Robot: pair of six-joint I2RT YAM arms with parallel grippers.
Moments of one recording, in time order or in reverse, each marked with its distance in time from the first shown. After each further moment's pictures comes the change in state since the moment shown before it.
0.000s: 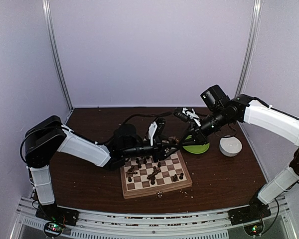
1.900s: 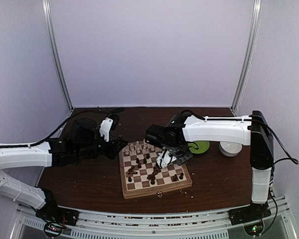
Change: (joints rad) left arm 0.101 -0.737 -0.276 -0.893 -0.496 -0.032; right arm 0.411 0.521 0.334 -0.406 1.235 -0.571
